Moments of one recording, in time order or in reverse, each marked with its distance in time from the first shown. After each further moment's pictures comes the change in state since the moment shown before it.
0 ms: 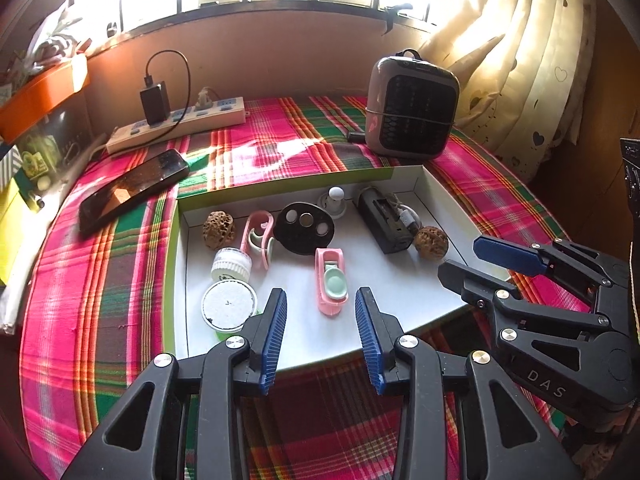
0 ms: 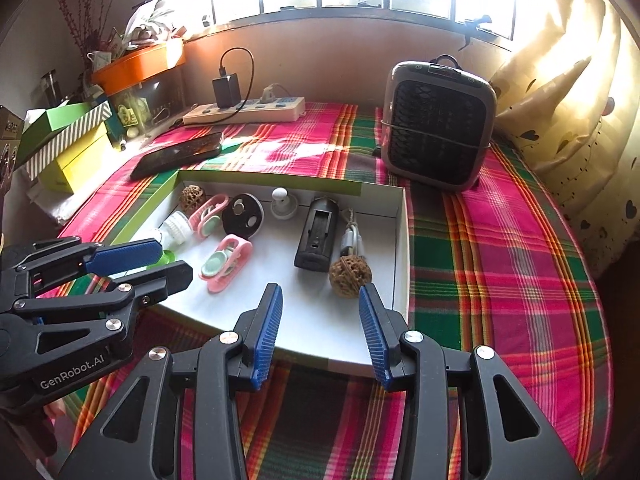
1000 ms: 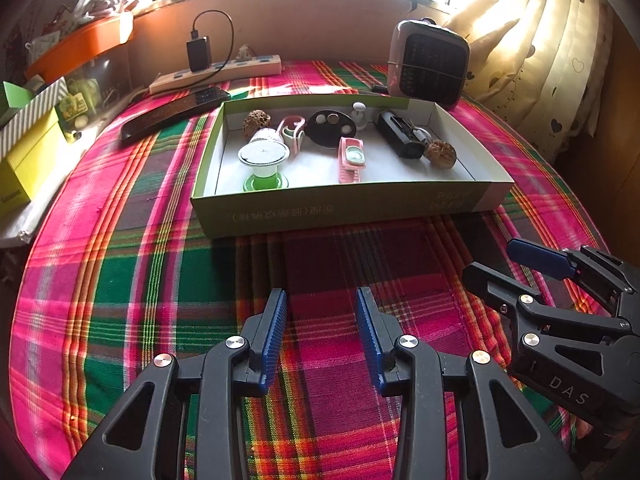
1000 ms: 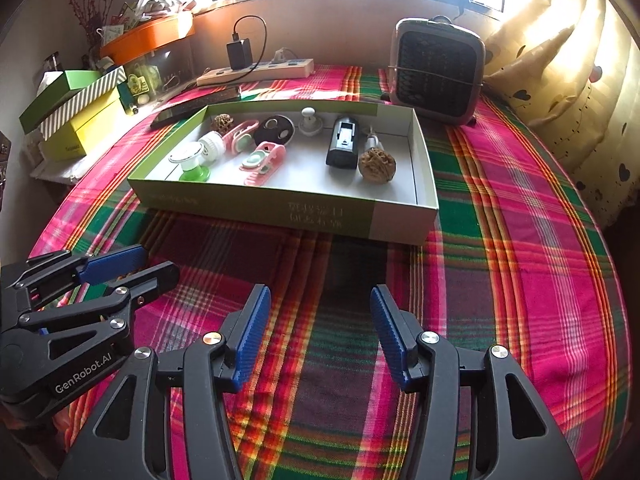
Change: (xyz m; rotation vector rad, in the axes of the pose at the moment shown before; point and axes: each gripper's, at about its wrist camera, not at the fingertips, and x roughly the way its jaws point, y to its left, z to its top) left arm -0.021 -0.001 -0.080 -0.073 0.058 0.077; right arm -0.017 0.022 -0.065 0.032 0.090 -0.007
